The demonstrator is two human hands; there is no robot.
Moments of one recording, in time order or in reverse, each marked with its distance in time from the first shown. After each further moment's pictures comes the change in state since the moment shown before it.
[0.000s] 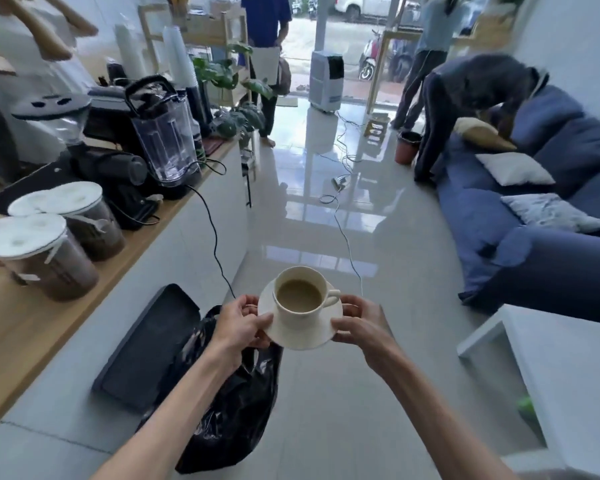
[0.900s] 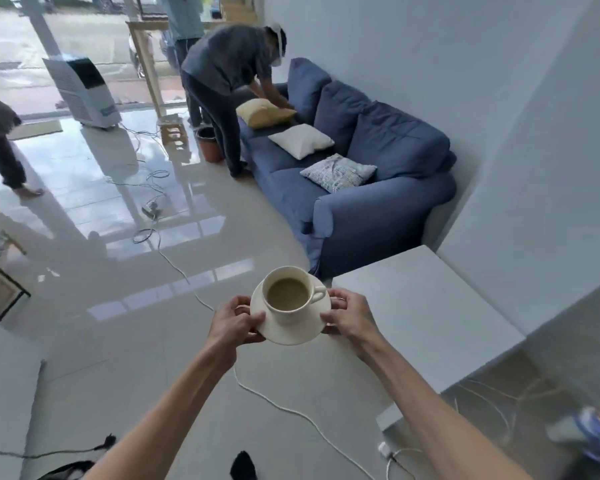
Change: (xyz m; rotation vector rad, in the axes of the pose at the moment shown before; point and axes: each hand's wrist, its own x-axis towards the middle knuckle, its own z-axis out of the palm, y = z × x) left_hand 0.123 0.078 0.472 0.224 -0.539 0.009; right_hand 0.069 -0.009 -0.407 0.158 0.621 0.039
